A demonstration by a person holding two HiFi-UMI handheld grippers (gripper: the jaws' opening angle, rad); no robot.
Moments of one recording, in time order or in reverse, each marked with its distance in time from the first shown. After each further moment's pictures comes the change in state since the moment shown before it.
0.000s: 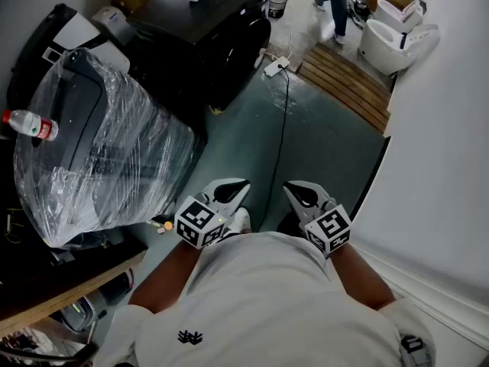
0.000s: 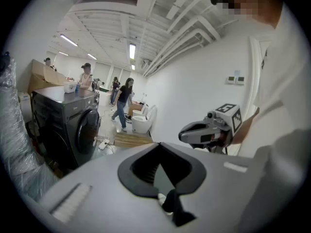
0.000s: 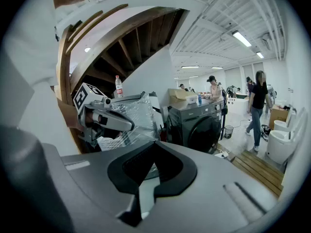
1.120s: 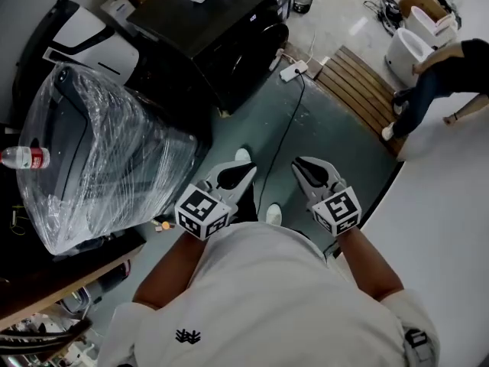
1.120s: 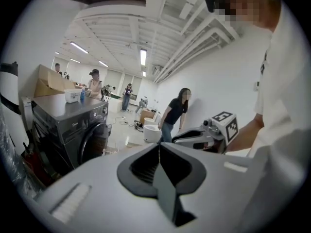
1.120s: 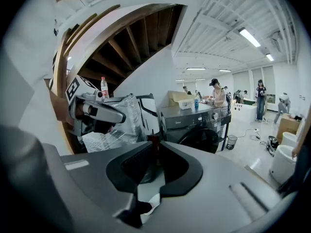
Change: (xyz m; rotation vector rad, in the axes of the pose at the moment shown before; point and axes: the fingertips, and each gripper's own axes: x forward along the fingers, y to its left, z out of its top) left arm 0.126 0.116 0.119 -0.022 -0.091 0.138; right arm 0.094 -0.204 0.060 -0.083 -0.030 0.062
